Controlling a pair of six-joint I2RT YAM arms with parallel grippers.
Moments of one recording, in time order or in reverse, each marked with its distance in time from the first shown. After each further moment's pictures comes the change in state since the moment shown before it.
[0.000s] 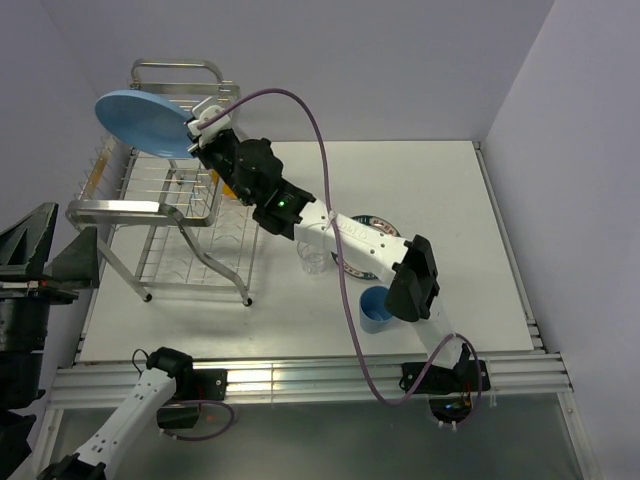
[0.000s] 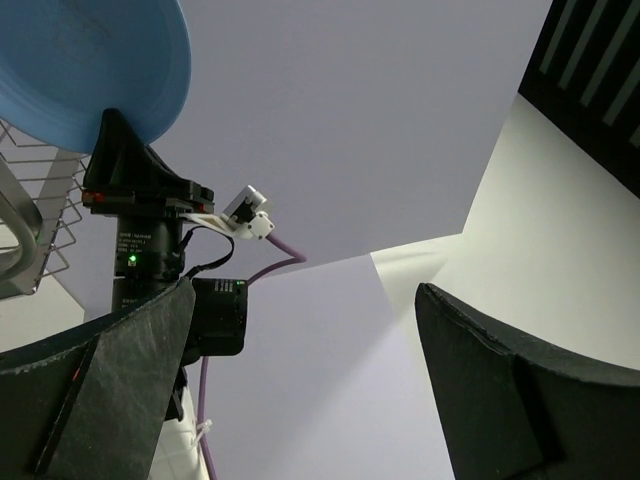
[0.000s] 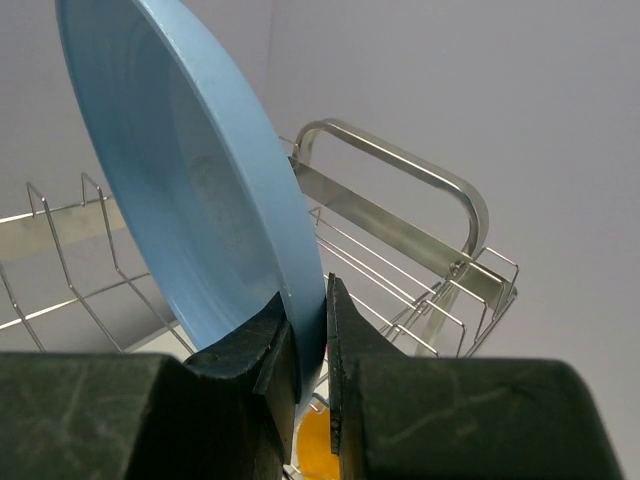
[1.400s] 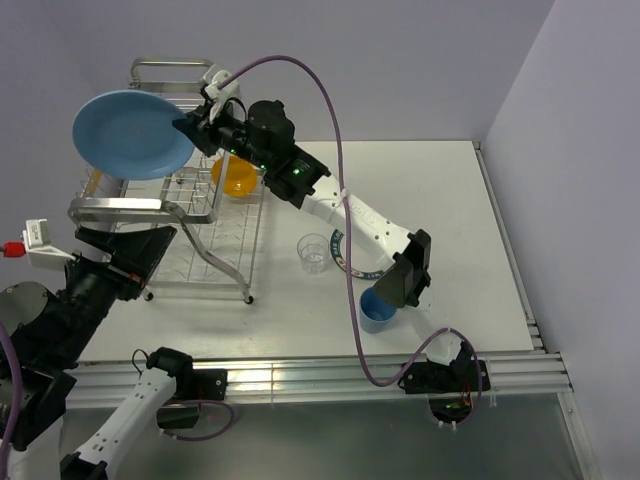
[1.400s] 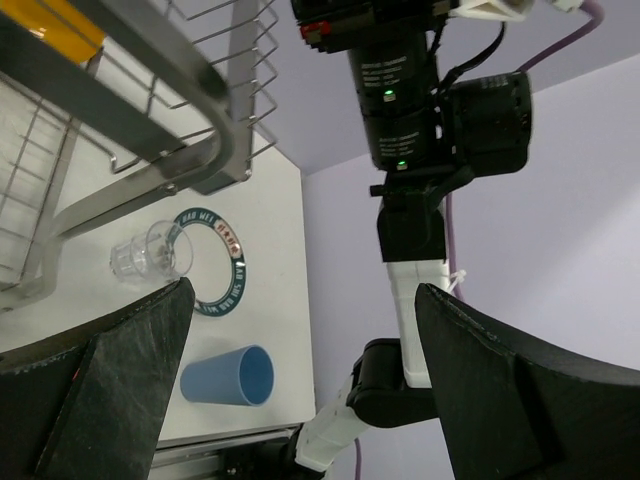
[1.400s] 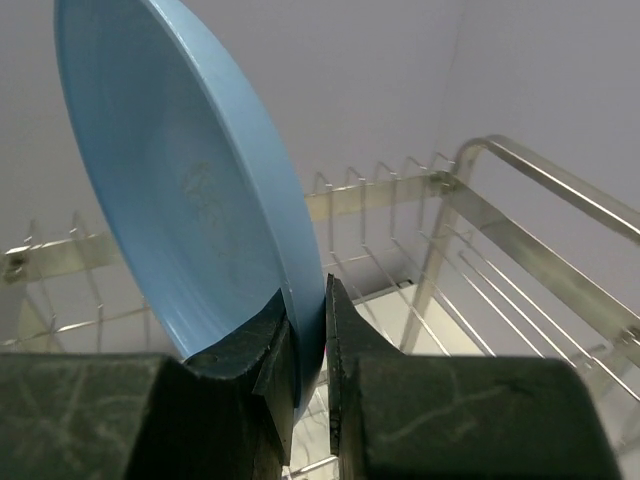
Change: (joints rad) left arm 0.012 -0.011 -0.233 -0.137 0.309 0.377; right arm -0.136 0.109 0.309 -0.284 -0.552 0.287
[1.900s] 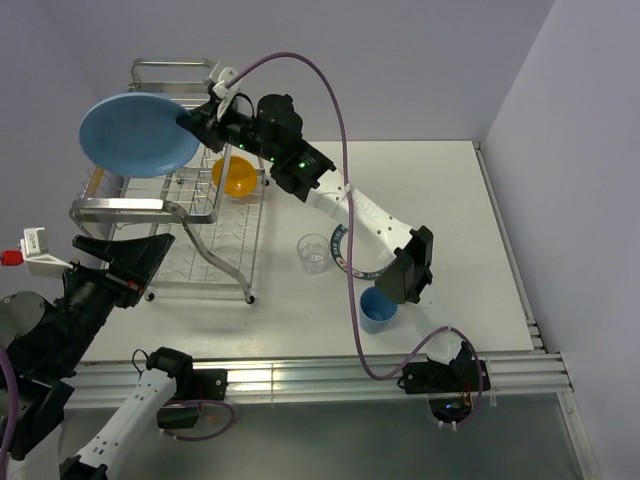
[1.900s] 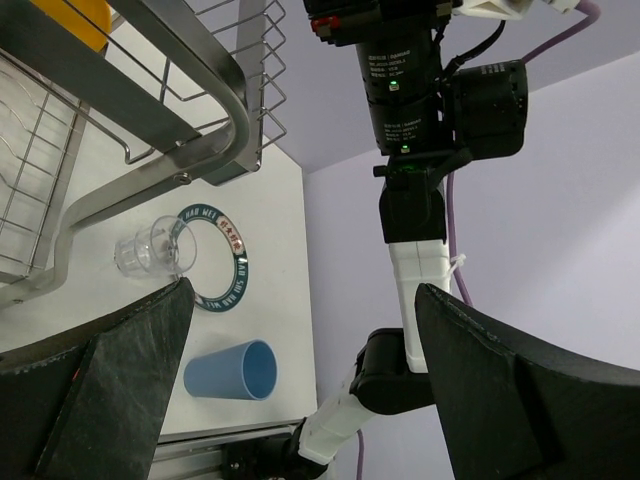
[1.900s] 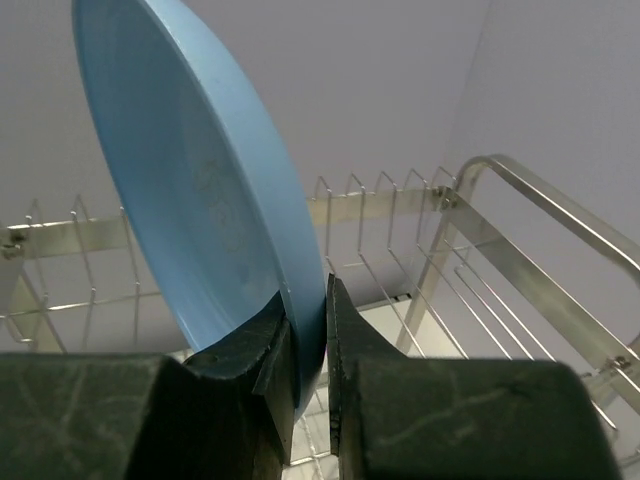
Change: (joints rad) left arm 0.000 -0.019 0.013 -0.024 0.000 -0.002; right arm -0.040 0.001 -0.005 0.028 -0.107 -0.023
